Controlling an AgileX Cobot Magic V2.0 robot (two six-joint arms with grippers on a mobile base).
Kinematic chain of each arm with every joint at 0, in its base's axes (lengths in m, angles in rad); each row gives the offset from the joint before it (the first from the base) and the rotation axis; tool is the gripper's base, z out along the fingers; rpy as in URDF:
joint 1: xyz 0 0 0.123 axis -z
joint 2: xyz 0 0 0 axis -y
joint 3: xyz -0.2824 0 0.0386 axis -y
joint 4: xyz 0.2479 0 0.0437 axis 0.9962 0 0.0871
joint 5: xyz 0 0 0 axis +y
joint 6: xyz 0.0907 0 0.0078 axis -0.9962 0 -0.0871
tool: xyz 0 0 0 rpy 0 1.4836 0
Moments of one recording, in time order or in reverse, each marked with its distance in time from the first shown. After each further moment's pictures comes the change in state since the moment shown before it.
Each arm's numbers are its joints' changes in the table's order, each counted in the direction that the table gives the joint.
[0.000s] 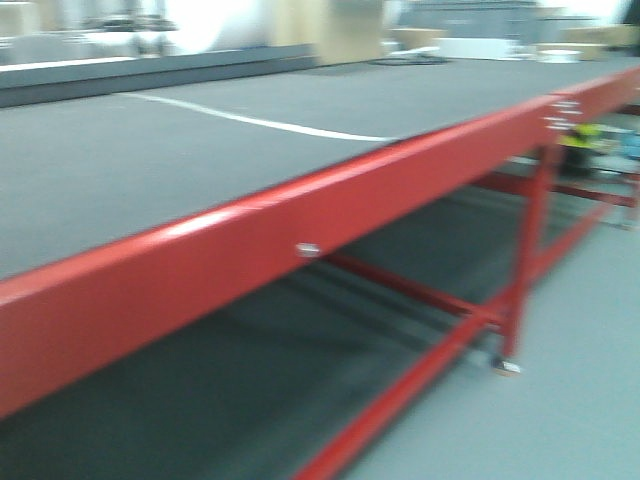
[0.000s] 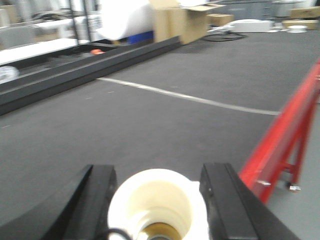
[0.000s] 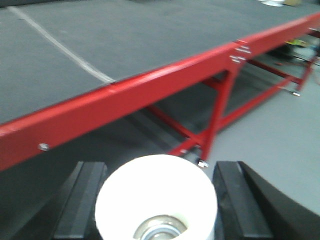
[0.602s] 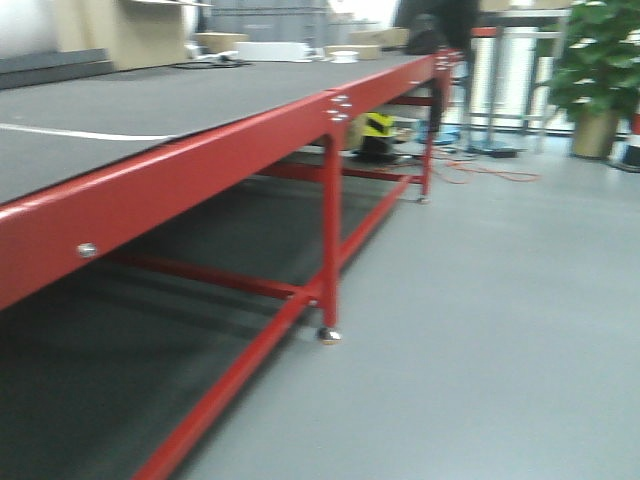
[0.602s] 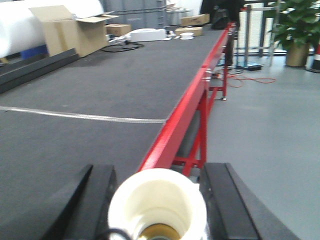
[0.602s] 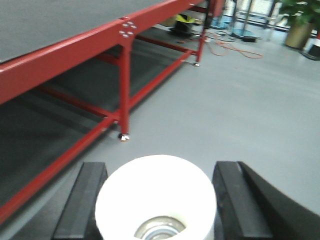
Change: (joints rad) left arm 0.000 0.000 0.000 0.000 -0.002 0.000; right arm 0.000 0.000 0.000 0.000 0.000 0.000
